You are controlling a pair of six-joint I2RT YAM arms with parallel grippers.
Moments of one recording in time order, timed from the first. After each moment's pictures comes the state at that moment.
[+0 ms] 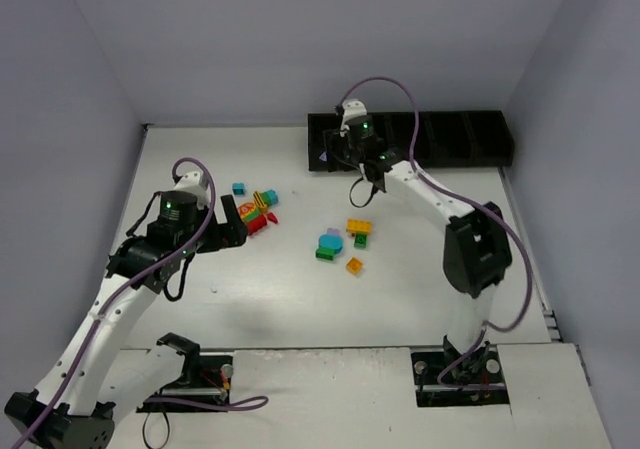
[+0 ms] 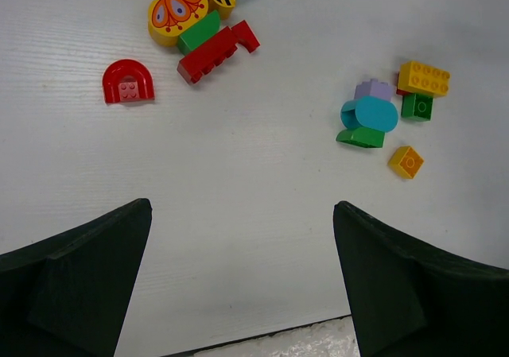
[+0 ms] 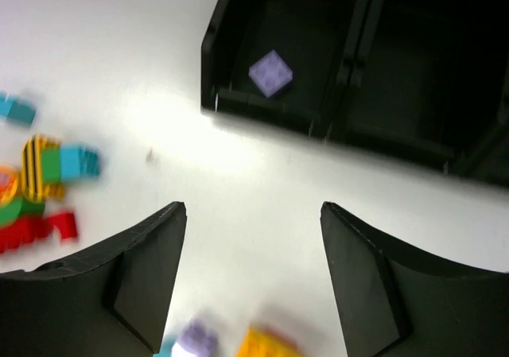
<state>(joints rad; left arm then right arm) -0.36 0.88 0.99 -0.78 -0.03 -0.47 0.51 1.94 1.58 -0.20 0.12 0.14</state>
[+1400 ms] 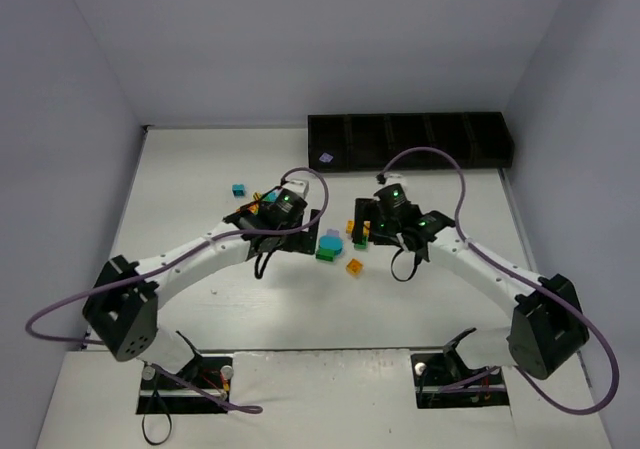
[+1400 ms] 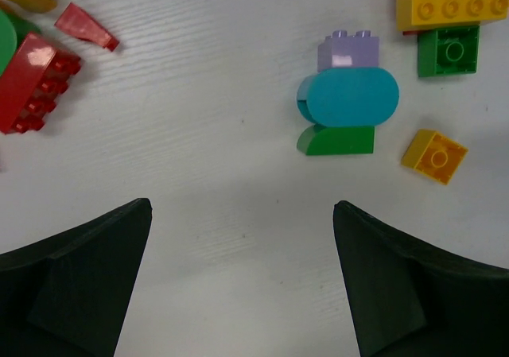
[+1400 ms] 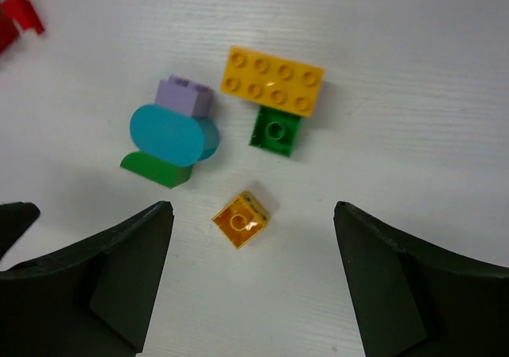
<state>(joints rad) -0.75 1.44 1.07 -0.53 -0.20 -0.48 0.62 1.35 0.89 -0.40 0.13 0.51</state>
